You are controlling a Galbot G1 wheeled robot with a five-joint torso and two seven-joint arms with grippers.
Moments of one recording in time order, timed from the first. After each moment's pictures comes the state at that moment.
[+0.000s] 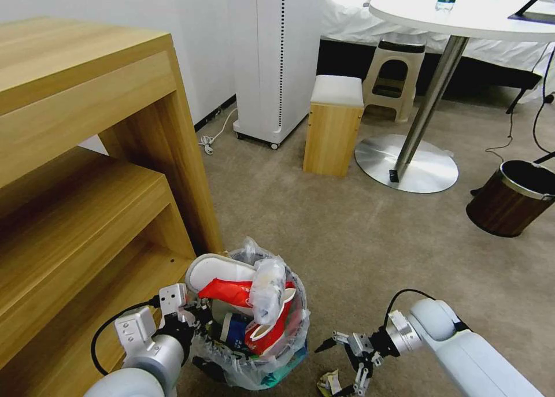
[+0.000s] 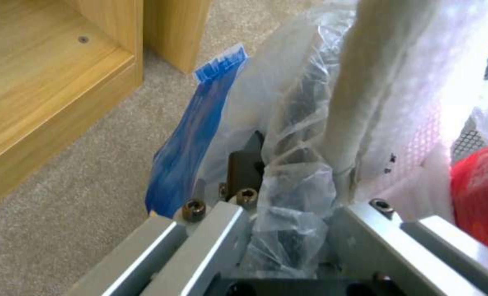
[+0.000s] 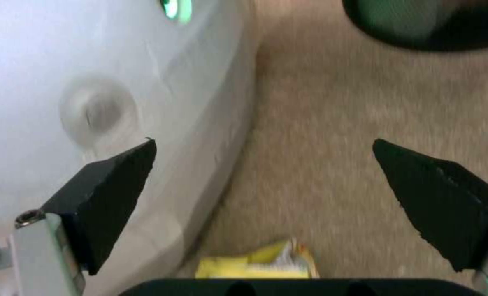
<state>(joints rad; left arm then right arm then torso) 1.67 -1.24 -0.40 -2.50 -0.88 0.65 -0.66 -1.03 0.97 0.17 1.32 0.10 0.22 -1.54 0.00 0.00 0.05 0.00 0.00</state>
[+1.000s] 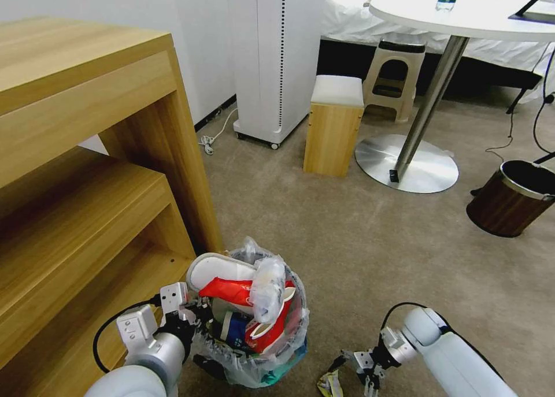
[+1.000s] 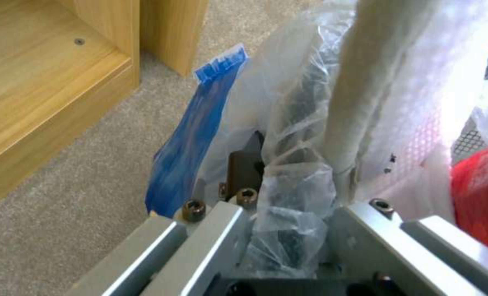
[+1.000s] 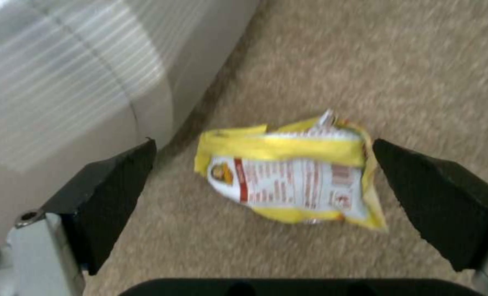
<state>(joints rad) 1.65 -1.23 -0.40 -2.49 -0.89 0.64 -0.66 -0.96 1.08 0.16 1.07 -0.21 0.36 -1.54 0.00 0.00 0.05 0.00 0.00</state>
